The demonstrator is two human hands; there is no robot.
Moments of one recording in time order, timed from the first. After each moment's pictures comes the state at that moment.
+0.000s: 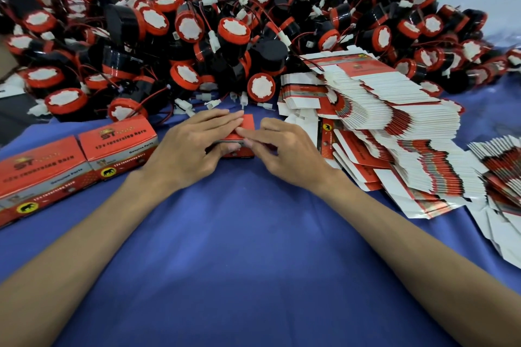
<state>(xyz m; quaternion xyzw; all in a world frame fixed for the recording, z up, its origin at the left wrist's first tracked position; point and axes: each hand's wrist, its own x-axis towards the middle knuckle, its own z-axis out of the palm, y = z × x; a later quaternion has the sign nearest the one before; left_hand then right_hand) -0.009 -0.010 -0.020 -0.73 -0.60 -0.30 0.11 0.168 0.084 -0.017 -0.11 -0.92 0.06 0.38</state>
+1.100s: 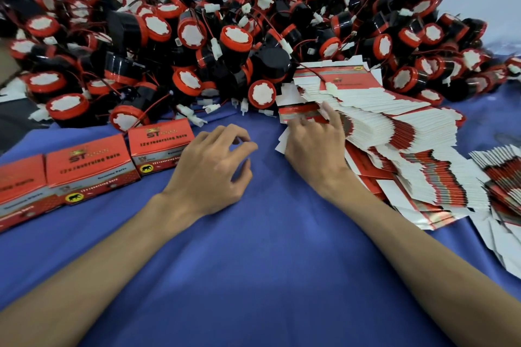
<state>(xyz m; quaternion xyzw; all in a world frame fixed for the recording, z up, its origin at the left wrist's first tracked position) 0.031 -0.020 -0.015 -0.72 -0.60 -0.27 0.22 0.179 0.092 0.000 -0.38 -0.85 -0.24 0.28</state>
